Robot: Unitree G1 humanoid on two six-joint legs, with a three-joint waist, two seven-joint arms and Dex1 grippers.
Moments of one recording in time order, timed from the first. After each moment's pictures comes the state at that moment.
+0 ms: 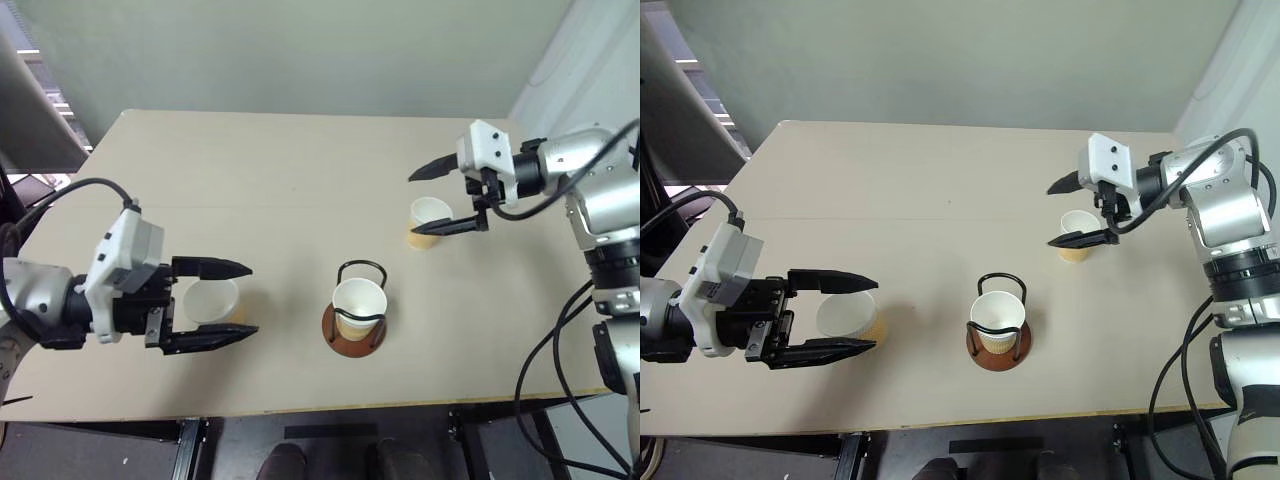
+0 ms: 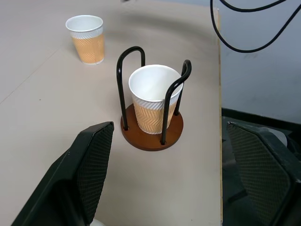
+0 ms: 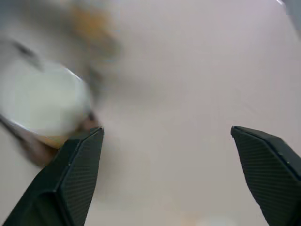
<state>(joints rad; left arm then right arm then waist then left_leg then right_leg) -0.07 1.12 0.51 -0.54 -0.91 0.72 -1.19 -1.09 -0.78 0.27 0.48 0.12 0.12 1.43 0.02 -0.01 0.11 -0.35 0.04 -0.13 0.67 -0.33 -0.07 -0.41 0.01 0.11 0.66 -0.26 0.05</state>
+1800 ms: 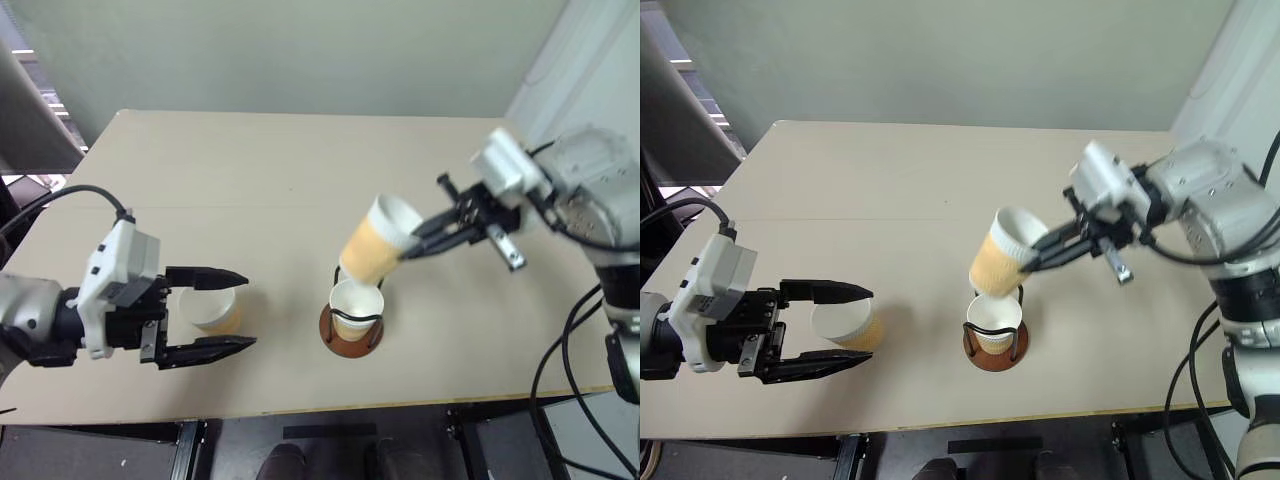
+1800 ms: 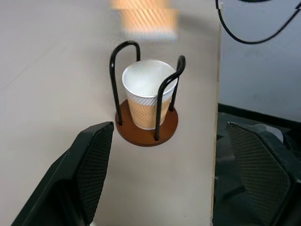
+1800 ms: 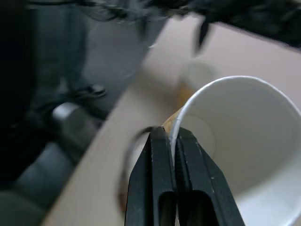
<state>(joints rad) 0.01 1.13 0.60 -0.61 -0.95 0.77 -1.16 -0.95 -0.85 0.29 -0.14 0.58 0.42 1.61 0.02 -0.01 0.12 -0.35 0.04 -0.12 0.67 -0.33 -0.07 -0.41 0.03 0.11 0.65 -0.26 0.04</state>
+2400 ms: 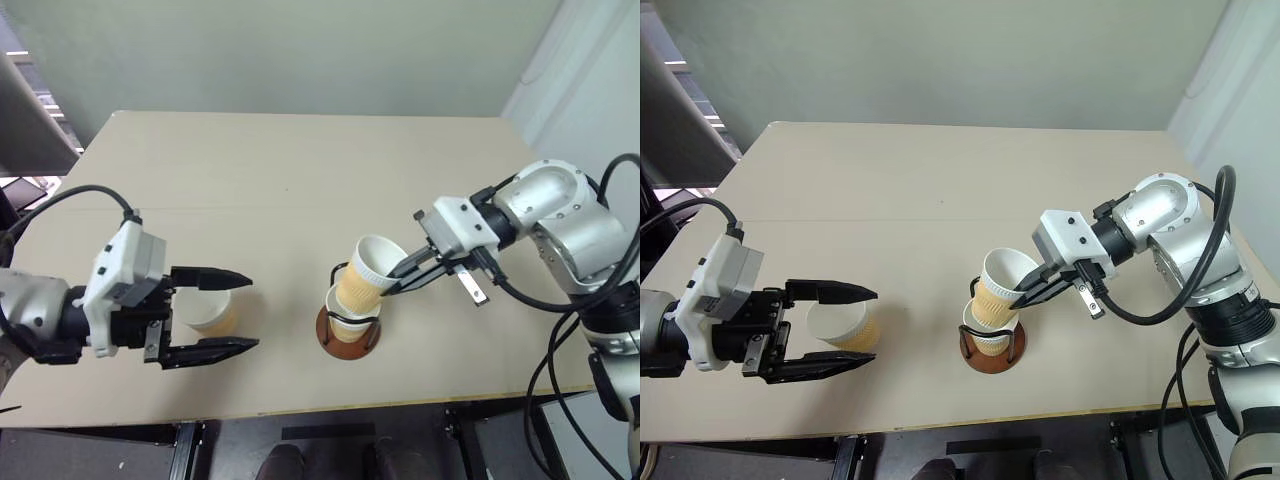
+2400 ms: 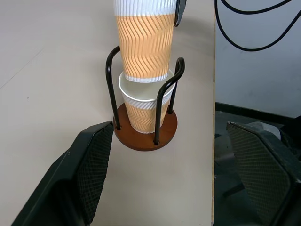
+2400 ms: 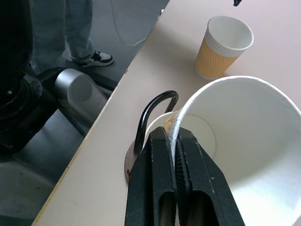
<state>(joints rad) 0.00 1.13 0.58 -0.61 -0.94 0.75 -1.17 -0.93 -0.79 0.32 -0.17 0.41 0.37 1.60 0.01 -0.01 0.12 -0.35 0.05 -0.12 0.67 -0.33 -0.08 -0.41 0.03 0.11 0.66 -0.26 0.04</state>
